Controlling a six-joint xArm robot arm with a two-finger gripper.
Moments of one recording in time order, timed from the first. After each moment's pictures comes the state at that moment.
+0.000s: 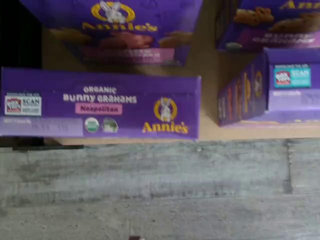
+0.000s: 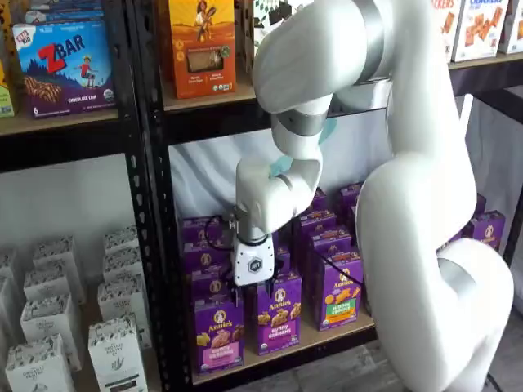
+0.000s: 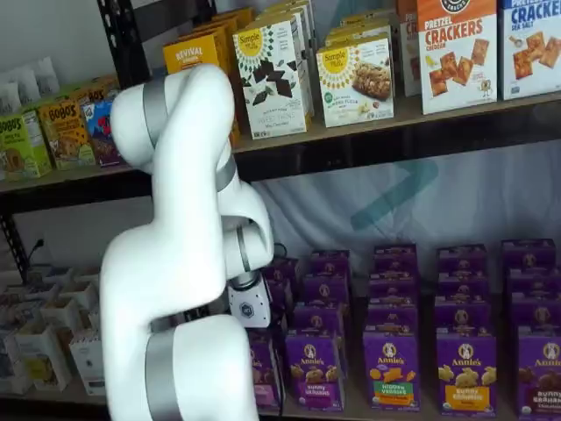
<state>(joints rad) 0.34 0.57 -0.95 -0.07 0.30 0.41</state>
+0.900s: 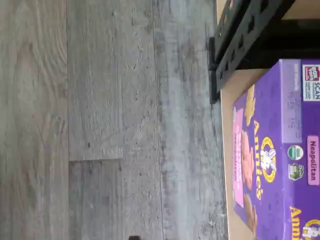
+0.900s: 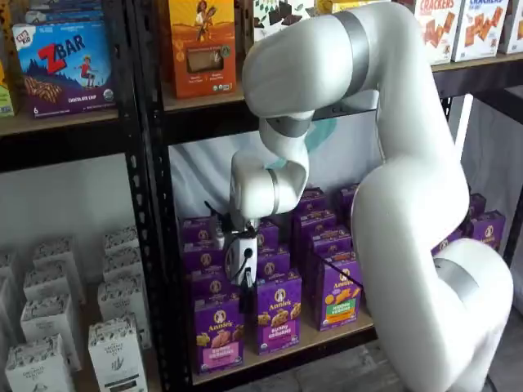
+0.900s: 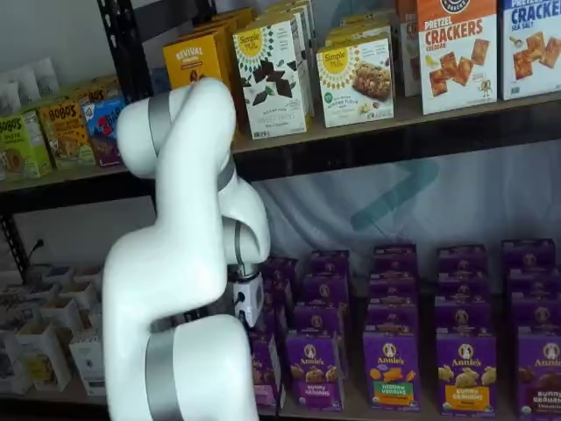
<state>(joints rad) 0.35 0.66 -1.12 0.24 0.46 -1.42</state>
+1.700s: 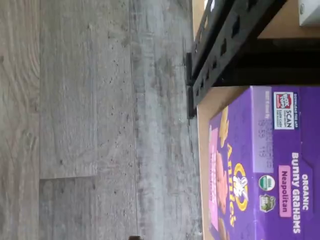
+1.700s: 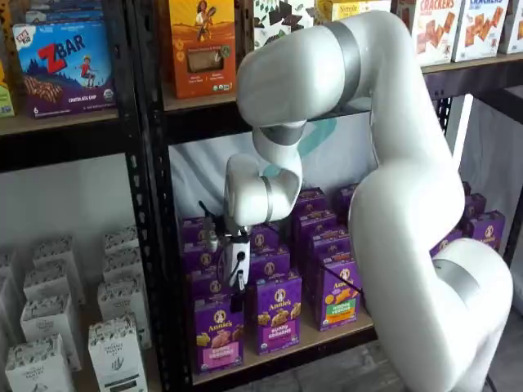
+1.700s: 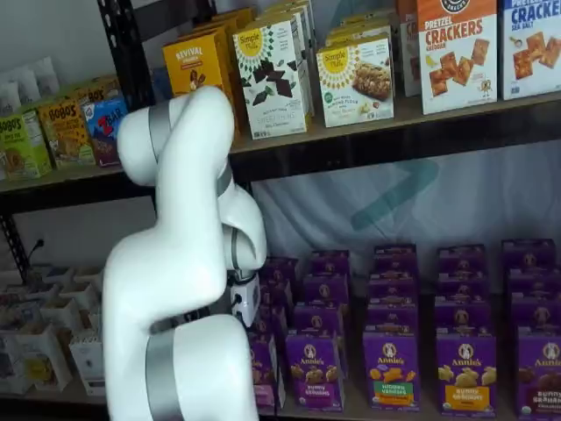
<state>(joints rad) 0.38 0.72 -1.17 0.27 0.39 -1.43</state>
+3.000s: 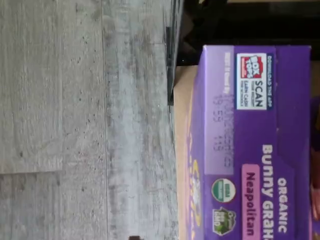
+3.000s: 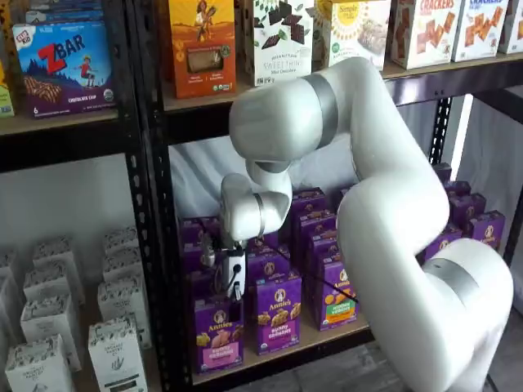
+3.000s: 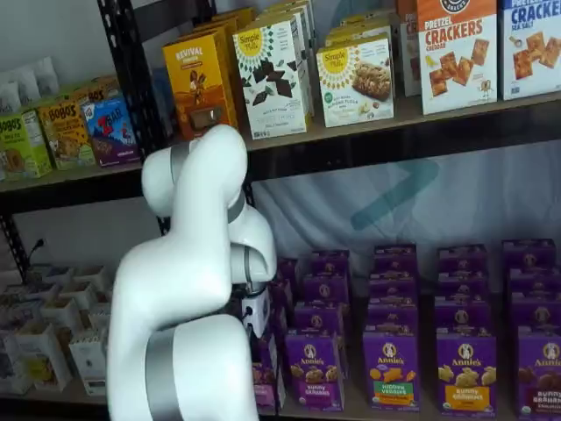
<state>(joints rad) 0.35 0.98 -1.47 0.20 0.46 -1.40</state>
